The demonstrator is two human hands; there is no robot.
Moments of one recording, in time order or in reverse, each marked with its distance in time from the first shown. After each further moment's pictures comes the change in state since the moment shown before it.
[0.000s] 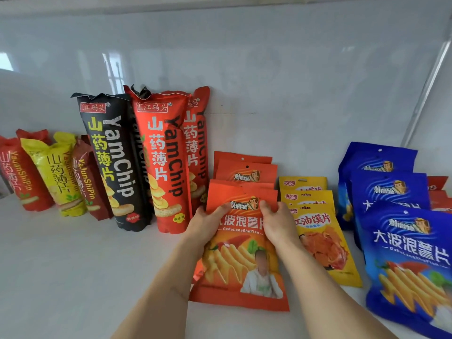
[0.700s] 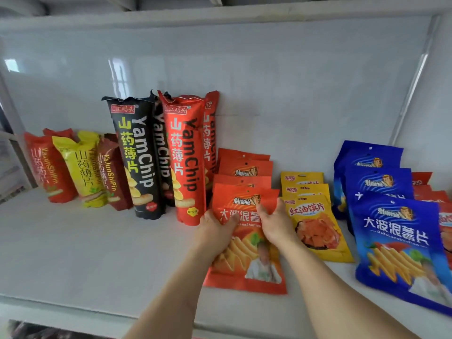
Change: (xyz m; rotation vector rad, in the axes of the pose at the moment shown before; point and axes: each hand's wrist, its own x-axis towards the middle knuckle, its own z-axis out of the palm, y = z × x) left_hand -0.058 -0.021 -0.004 0.386 0.133 0.193; right_hand -0.060 -0.016 -0.009 -0.049 -0.063 -0.070
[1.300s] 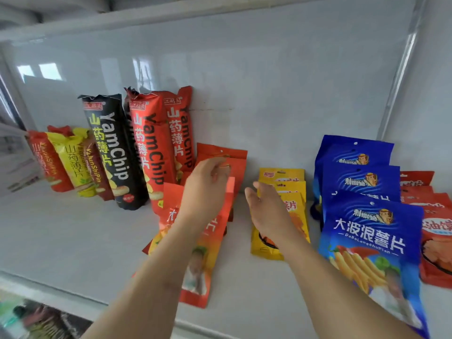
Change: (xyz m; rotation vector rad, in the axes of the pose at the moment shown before) left_hand -0.054 0.131 0.027 0.018 0.360 0.443; right_hand 0.025 0.018 -0.078 -0.130 -0.154 -0.350
